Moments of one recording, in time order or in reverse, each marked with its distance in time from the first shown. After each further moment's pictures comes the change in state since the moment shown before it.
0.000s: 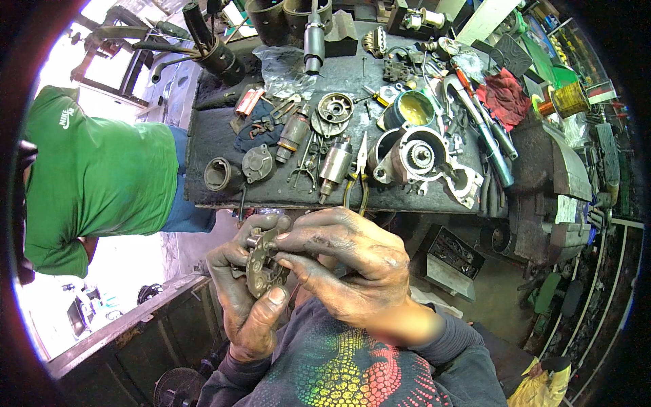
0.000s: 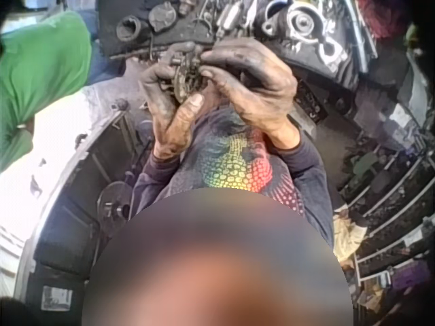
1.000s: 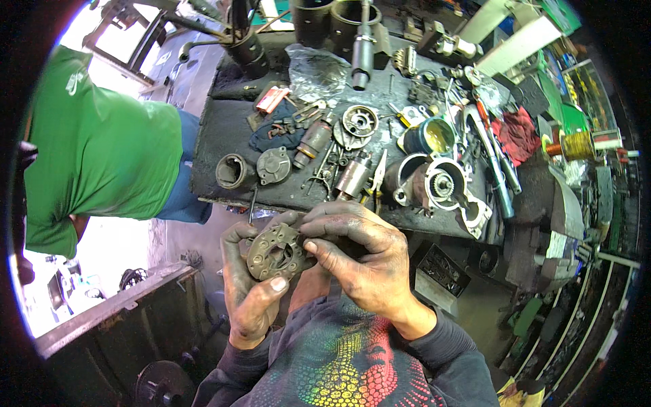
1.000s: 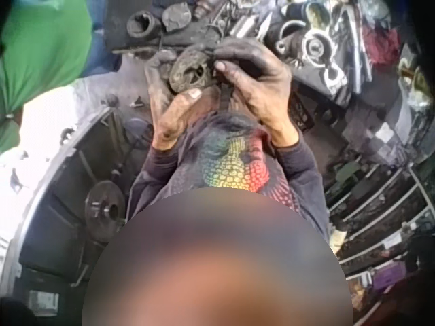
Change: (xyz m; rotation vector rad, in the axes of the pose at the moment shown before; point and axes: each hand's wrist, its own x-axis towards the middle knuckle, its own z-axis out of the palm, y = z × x) left_hand 0.005 -0.006 -0.034 -0.409 0.217 -0.299; right_hand 0.019 0.031 0.027 0.045 -0.085 0.186
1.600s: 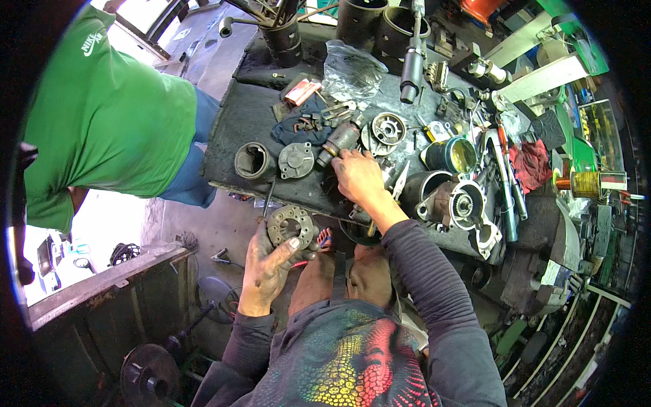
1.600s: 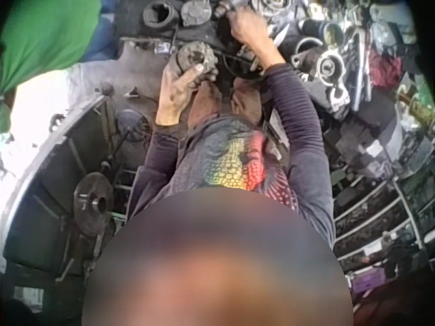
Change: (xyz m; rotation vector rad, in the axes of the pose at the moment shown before) left_hand 0.021 -0.031 -0.070 0.048 0.208 -0.245; right_hand 0.099 0.214 0.030 -1.161 -0.433 -0.227
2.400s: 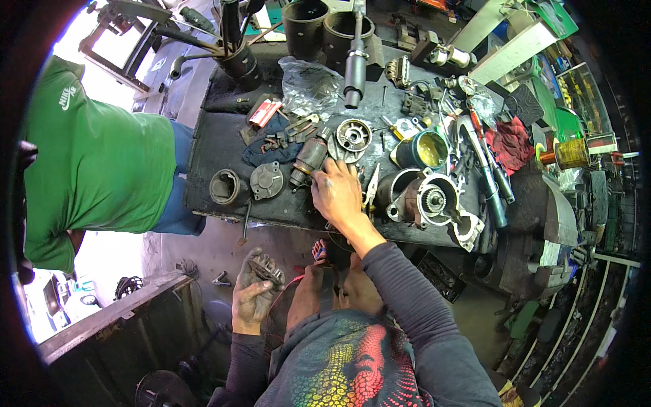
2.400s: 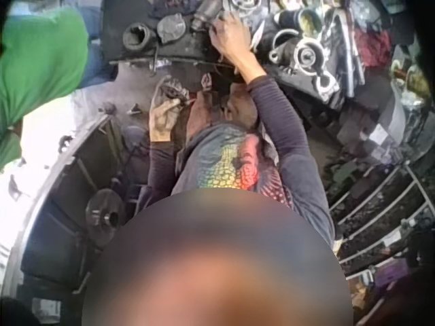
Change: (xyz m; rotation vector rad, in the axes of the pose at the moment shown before) left_hand -0.013 -0.060 -0.052 -0.393 -0.079 -0.014; right_hand -0.024 -0.010 -0.018 0.162 0.294 0.254
